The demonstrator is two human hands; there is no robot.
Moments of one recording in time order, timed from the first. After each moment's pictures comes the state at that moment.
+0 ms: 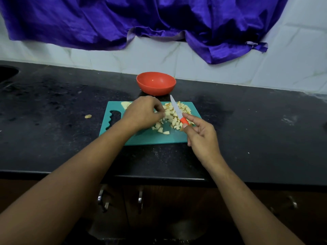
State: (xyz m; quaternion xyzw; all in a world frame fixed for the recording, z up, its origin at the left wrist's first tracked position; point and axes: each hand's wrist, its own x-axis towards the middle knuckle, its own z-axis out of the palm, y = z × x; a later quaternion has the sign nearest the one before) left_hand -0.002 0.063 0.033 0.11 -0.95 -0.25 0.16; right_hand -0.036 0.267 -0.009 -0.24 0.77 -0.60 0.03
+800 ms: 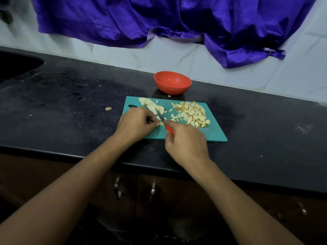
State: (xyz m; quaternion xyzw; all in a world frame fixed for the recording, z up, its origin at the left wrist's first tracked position) left_hand 0.065 0.031 -0.009 0.18 -0.93 -0.24 0.22; right_hand 0.031 0.211 0.013 -0.38 0.90 -0.17 -0.11
